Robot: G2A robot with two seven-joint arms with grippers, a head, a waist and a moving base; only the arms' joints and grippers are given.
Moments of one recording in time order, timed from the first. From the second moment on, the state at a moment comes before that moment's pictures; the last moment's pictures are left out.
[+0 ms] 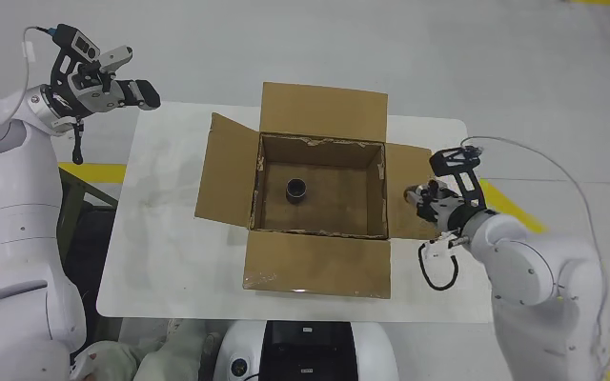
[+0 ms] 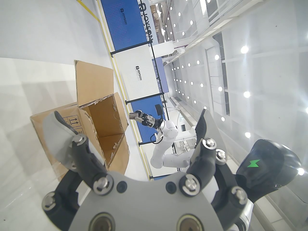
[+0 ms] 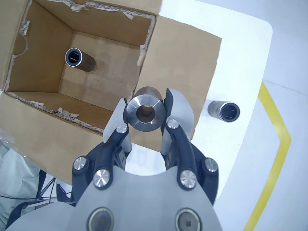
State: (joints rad) left arm 0.72 -0.92 -1.66 -1.06 -0.47 -0.09 -1.42; right arm -1.41 -1.25 1.52 -2.27 -1.05 0.09 1.31
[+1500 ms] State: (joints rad) left arm 0.72 -0.92 -1.66 -1.06 -0.47 -0.09 -1.42; right arm -1.55 -1.24 1.64 -1.91 -1.08 0.23 1.08
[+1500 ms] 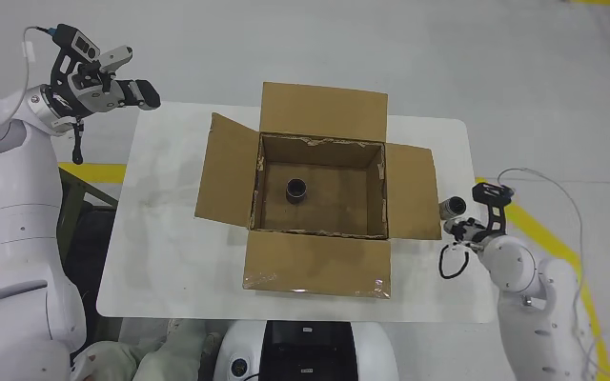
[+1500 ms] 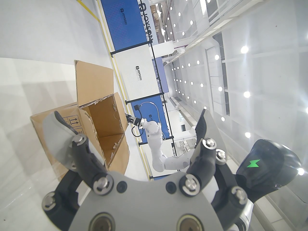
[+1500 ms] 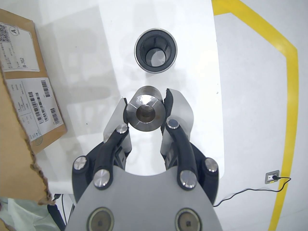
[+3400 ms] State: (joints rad) left arm 0.72 -0.92 -1.66 -1.06 -0.47 -0.09 -1.42; right arm -1.60 -1.23 1.67 -1.91 -1.07 0.30 0.92
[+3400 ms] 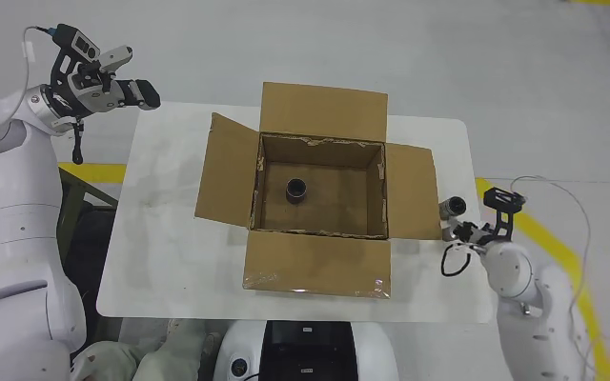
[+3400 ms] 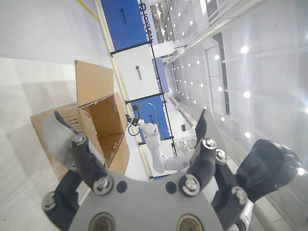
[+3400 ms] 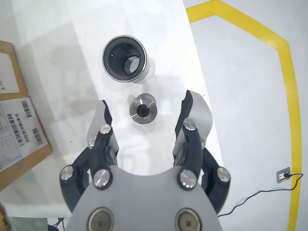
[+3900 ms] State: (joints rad) left arm 0.72 -0.92 -1.66 -1.06 -0.47 -0.09 -1.42; right arm -1.67 -1.23 1.72 -2.18 -1.04 0.32 0.88
